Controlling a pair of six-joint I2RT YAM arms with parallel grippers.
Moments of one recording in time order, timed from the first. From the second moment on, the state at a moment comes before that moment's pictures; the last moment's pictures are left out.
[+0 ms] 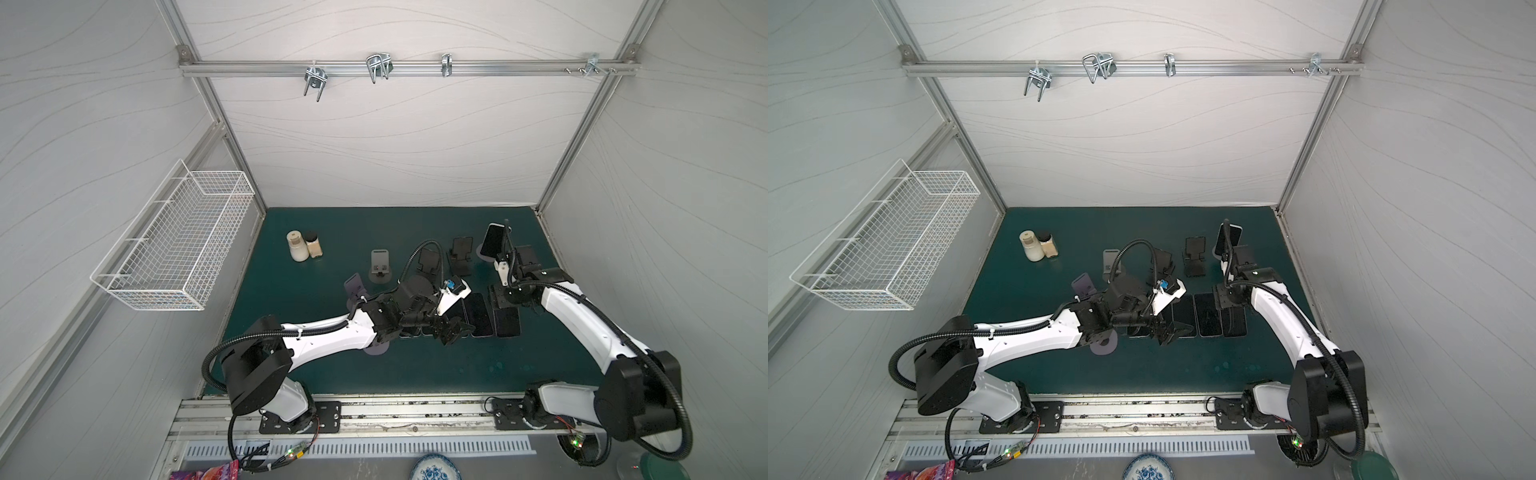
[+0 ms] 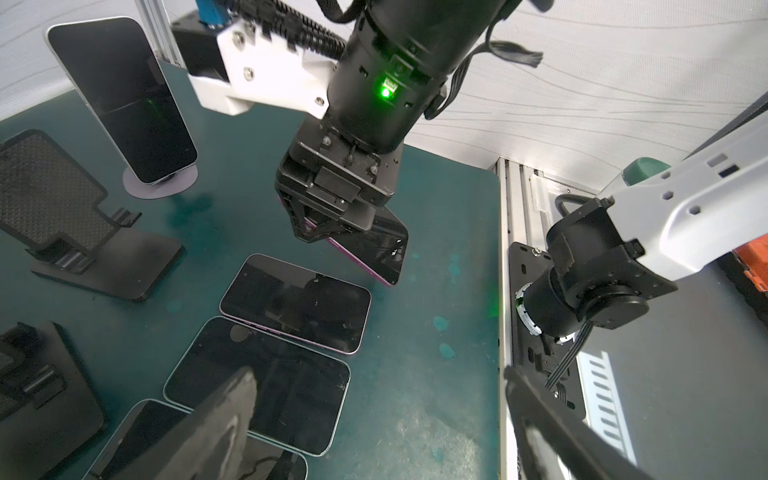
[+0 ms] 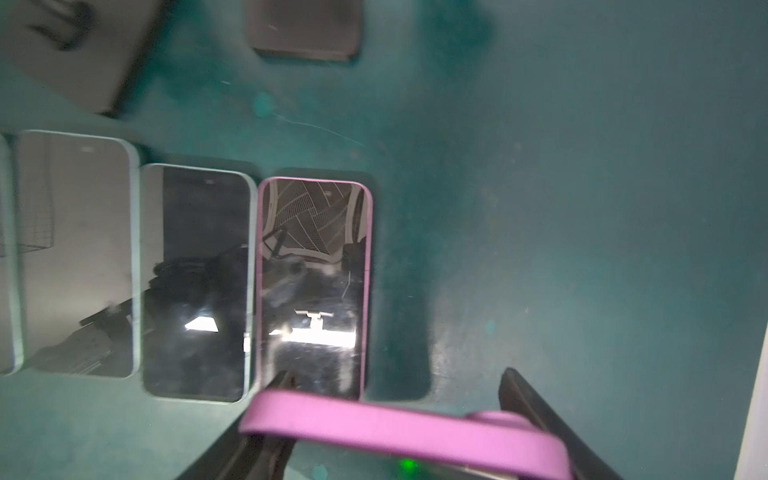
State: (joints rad) left arm -1.00 1.49 0.92 0.14 0.33 -0.05; right arm 0.22 1.29 0.93 -0.83 0.05 0.00
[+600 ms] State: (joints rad) left arm -1.00 1.50 0.92 0.14 0.33 -0.04; right arm 0.20 1.49 0.97 -0.78 0.07 -0.01
